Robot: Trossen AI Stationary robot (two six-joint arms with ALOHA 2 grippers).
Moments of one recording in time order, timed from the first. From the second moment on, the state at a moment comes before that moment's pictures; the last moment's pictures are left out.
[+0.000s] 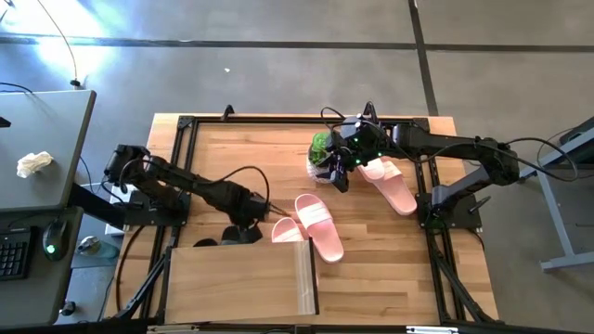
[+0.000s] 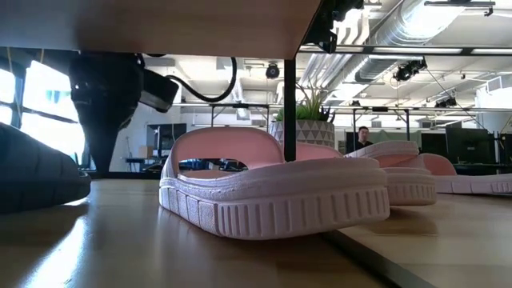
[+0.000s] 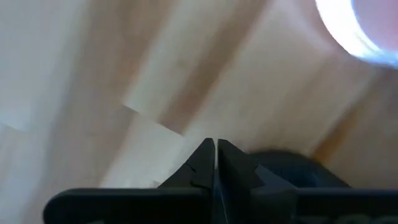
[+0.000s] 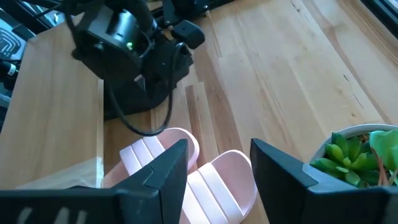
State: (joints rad) left arm -0.05 1.59 0.90 -0.78 0.03 -0.72; right arm -0.19 1.42 1.33 -0.60 -0.24 0.20
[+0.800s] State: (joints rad) left arm -0.12 1.59 0.90 -0.79 0.04 -0.79; right arm -0.19 1.42 1.33 -0.60 -0.27 0.21
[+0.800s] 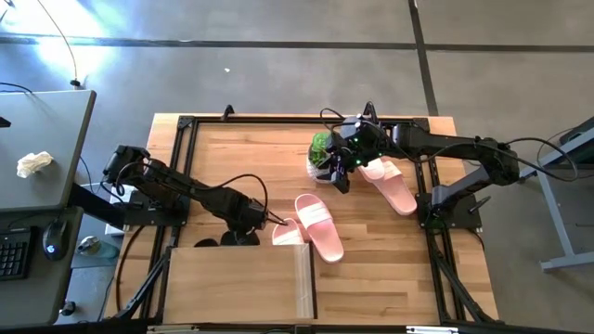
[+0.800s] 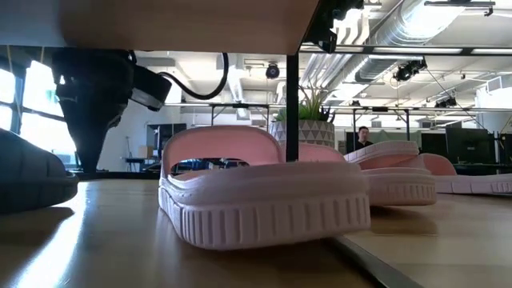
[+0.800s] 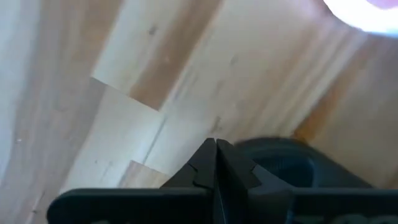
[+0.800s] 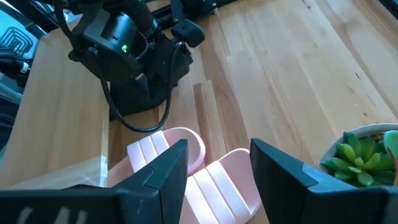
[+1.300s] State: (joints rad) left arm -0.12 1.59 0.90 -0.89 -0.04 -1.43; right arm -0.19 1.42 1.33 -0.60 -0.30 0.25
